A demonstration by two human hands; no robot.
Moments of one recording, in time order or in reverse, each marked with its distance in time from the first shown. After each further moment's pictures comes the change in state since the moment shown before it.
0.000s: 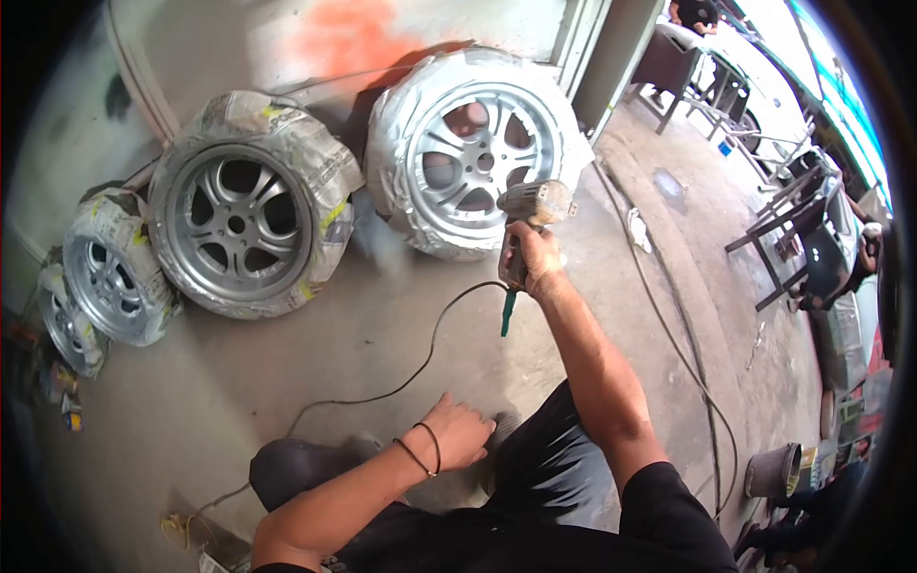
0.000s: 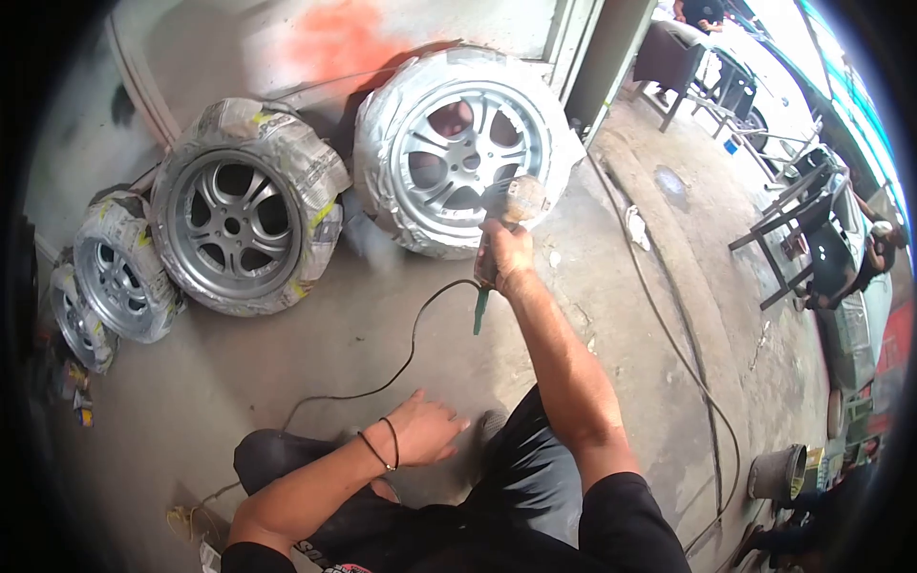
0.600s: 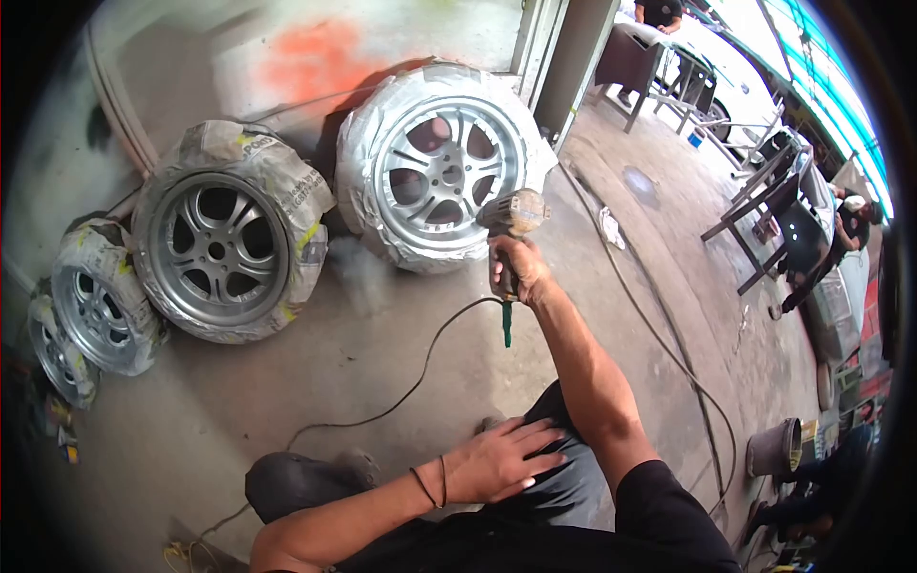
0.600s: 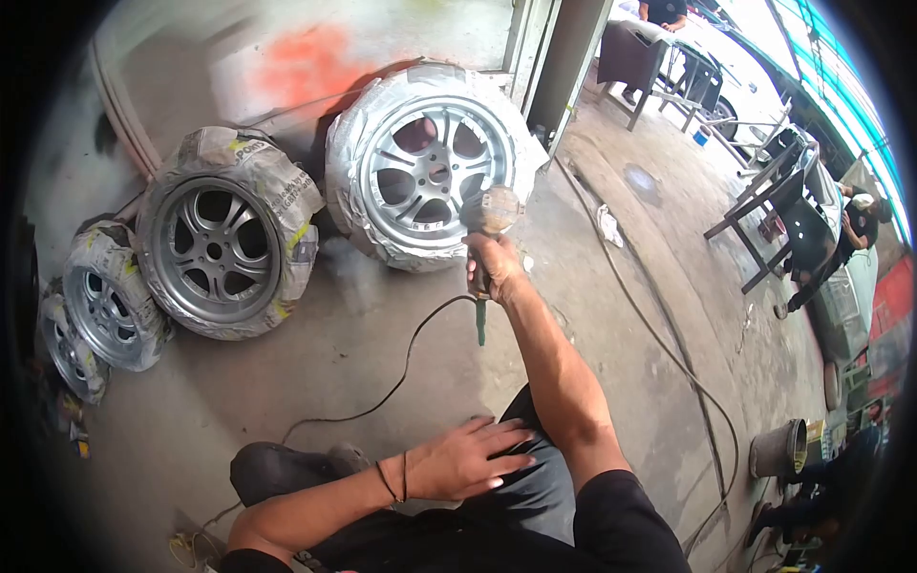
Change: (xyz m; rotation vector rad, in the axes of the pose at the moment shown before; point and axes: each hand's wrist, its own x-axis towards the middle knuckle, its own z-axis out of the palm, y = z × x) left_hand 0.018 0.060 -0.002 -0.282 0.567 0.591; right_hand 0.001 -0.009 -0.048 0.068 -0.132 0.095
